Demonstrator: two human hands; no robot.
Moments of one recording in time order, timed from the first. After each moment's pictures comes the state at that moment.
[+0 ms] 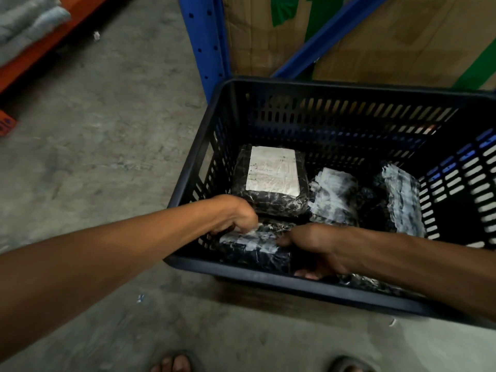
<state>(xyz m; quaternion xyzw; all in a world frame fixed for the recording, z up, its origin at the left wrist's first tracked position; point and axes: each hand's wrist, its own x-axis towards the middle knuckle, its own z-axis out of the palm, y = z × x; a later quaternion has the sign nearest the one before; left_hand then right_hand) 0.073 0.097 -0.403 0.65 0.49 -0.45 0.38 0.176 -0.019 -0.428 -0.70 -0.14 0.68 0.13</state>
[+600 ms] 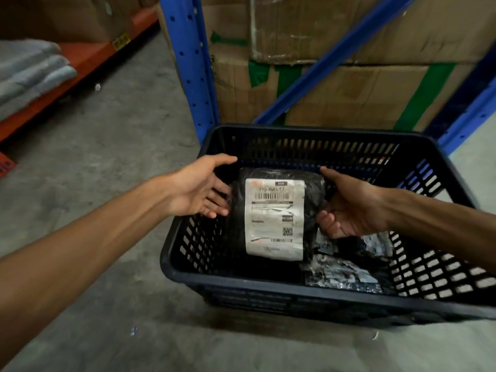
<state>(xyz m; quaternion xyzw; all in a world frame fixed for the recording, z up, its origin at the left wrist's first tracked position) 0.043 0.141 -0.292 0.60 0.48 -0.12 0.63 0.272 -0.028 -0.330 -0.55 -0.01 0.75 0.36</state>
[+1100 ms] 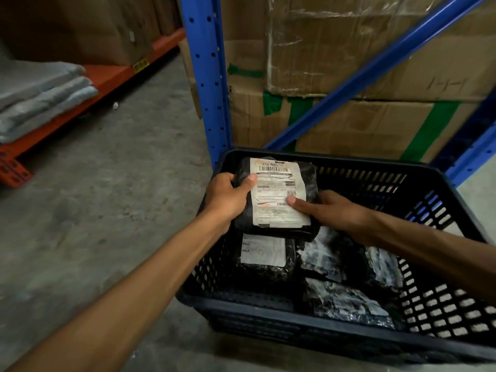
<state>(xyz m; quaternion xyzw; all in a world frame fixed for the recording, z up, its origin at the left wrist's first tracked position) 0.078 0.122 -0.311 0.63 0.51 0.28 0.51 0.246 -0.001 -0.311 -0.69 -0.36 0.49 0.38</state>
